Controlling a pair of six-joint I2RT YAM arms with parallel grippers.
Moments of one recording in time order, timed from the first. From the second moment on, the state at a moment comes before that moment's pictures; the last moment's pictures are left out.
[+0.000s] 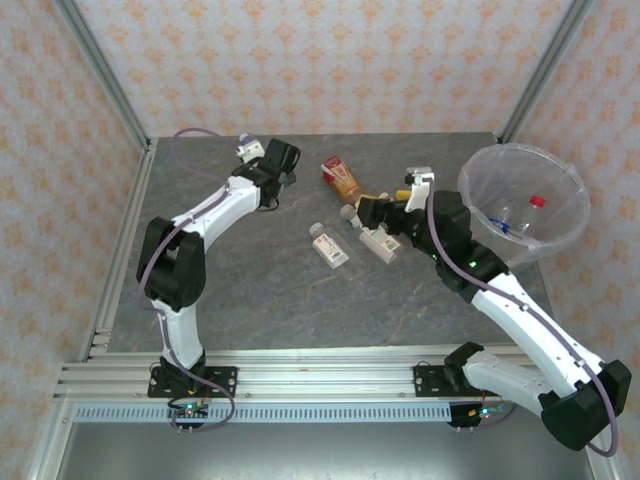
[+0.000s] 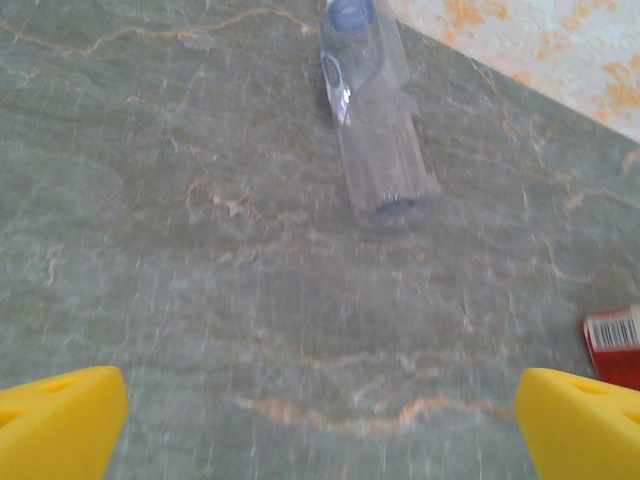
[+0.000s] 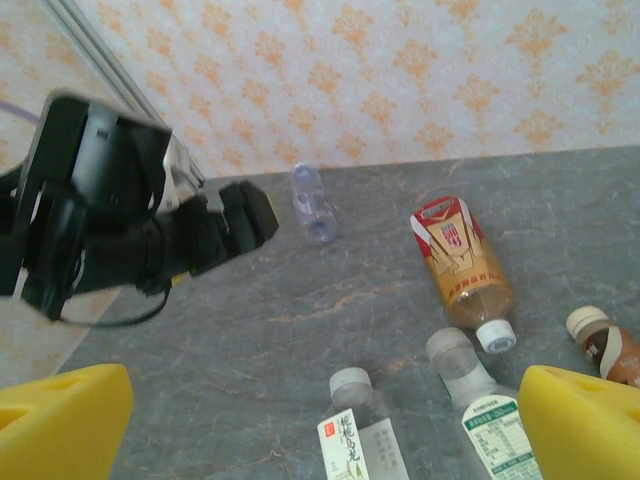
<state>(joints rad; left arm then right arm) -0.38 1.94 1.60 -0.60 -0.55 -0.85 0.56 0.98 0.91 -0.20 0.00 0.40</state>
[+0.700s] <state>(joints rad) -0.30 2.56 2.33 -0.81 -0.53 -0.89 0.57 0.98 0.84 -0.16 0.09 0.48</state>
